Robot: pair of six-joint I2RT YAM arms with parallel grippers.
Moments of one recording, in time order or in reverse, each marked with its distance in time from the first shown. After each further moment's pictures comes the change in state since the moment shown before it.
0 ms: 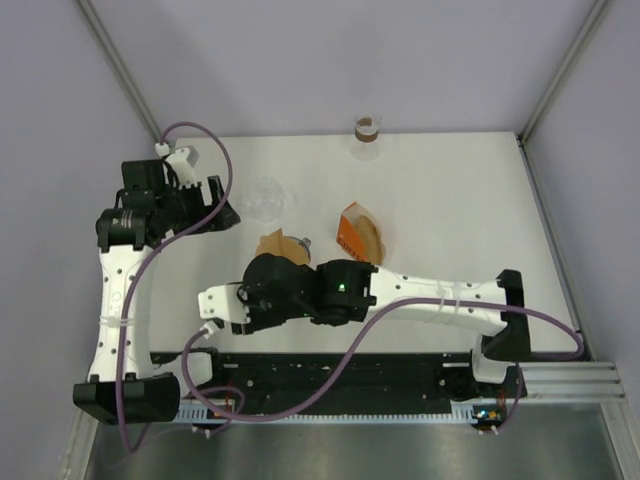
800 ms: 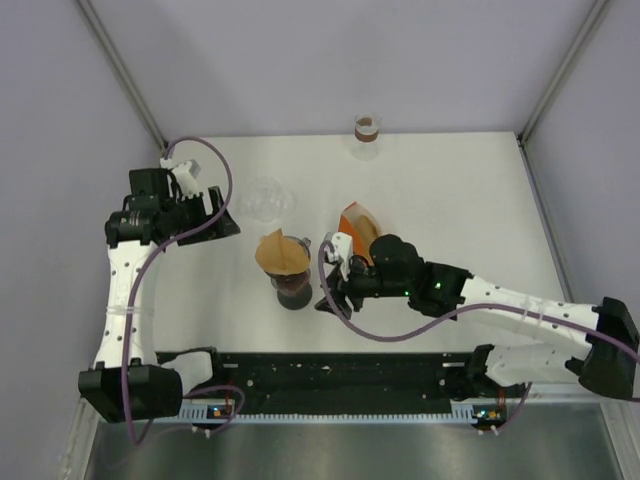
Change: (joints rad) left arm 0.061 0.016 -0.126 0.030 0.005 0.001; right arm -0.327 -0.564 -0.873 0.505 -0.296 0.432
